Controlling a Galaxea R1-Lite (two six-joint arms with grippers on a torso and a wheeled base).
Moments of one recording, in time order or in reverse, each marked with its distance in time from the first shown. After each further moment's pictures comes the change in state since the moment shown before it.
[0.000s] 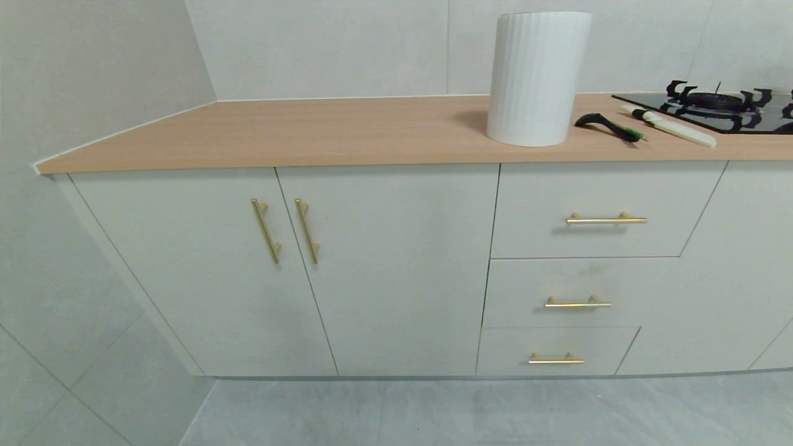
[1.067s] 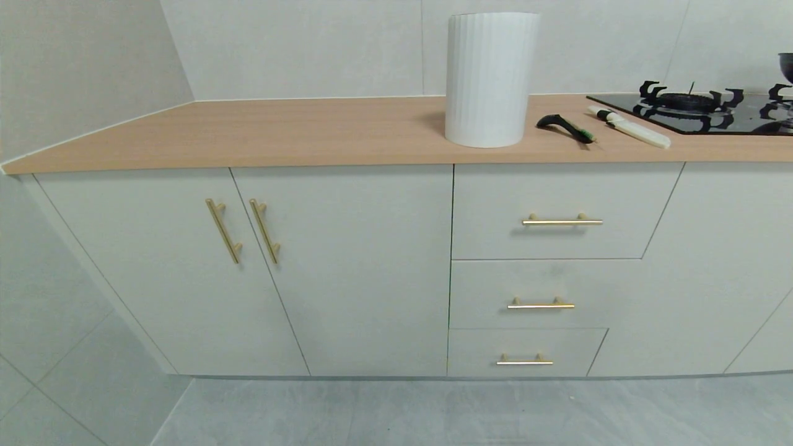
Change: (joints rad) left arm 0.000 0.000 0.000 0.000 -0.003 0.003; right arm 0.000 0.000 0.000 0.000 0.000 0.001
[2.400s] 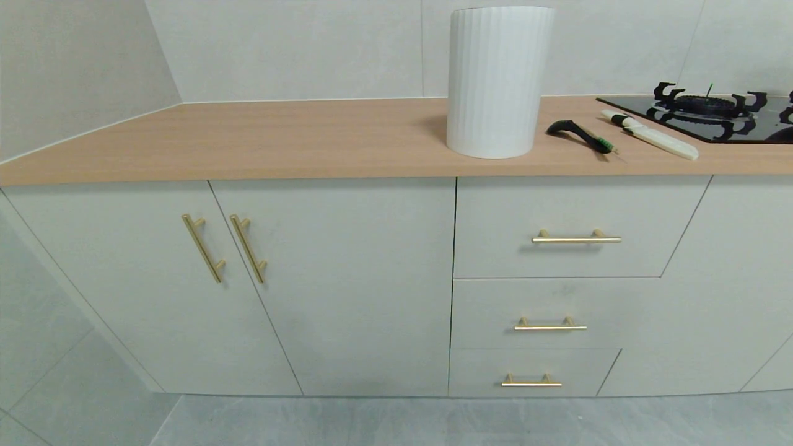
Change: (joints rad) left arm 0.000 0.000 0.000 0.000 0.000 -0.004; right arm 0.000 0.000 -0.009 -0.007 0.006 -0.023
